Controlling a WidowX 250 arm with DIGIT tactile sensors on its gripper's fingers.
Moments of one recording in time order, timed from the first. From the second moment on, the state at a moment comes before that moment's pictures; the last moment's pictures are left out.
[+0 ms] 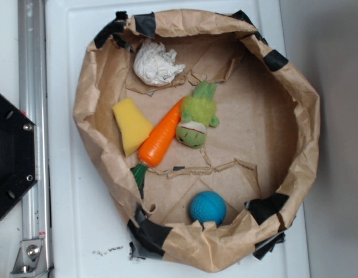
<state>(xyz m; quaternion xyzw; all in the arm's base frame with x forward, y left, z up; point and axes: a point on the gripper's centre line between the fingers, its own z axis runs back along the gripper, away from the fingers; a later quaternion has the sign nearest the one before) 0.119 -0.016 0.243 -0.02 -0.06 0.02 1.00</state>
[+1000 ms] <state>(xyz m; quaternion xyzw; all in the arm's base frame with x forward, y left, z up) 0.225 0.034 0.132 0.03 -0.02 -0.18 0.98</state>
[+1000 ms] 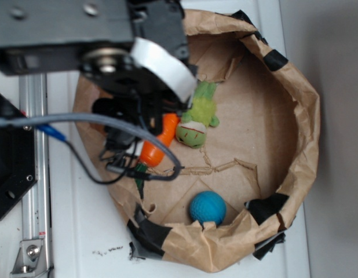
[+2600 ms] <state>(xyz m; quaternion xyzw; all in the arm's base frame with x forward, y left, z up) 0.229 0.113 0.043 0.05 0.07 -0.43 0.90</state>
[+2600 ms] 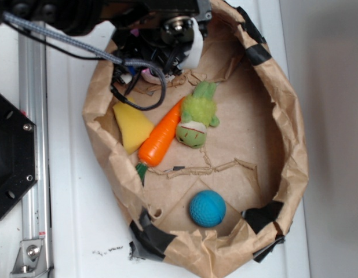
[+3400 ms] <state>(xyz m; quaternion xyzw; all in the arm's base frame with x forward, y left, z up) 0.227 0.089 0.045 0.00 0.06 -0.42 0.91</state>
